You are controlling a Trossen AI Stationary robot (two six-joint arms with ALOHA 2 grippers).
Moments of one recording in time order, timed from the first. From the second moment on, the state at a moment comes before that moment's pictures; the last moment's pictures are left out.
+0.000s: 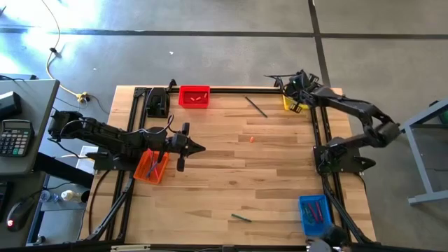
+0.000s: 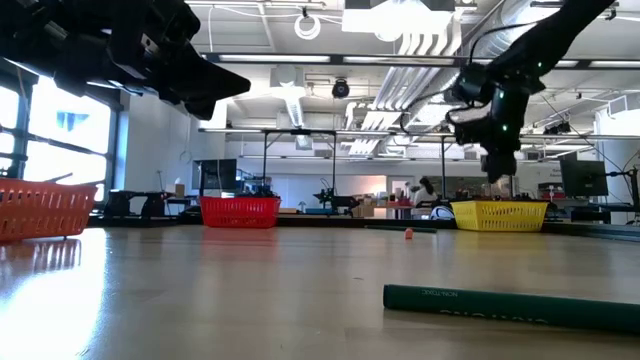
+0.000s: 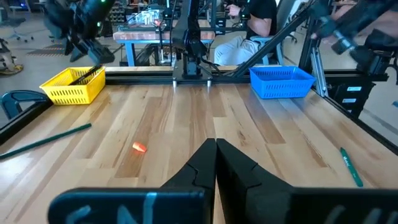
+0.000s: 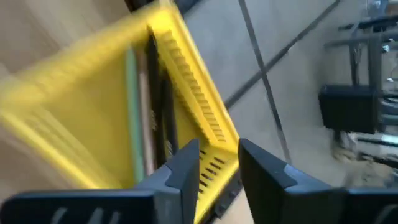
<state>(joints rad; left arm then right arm) 0.11 1.16 0.27 0.73 0.04 0.01 -0.94 1.34 0.78 -0.41 0.50 -0.64</state>
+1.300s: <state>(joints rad) 0.35 1.52 0.27 1.17 0.15 -0.10 -0.19 1.22 0.44 0.06 0.06 0.15</state>
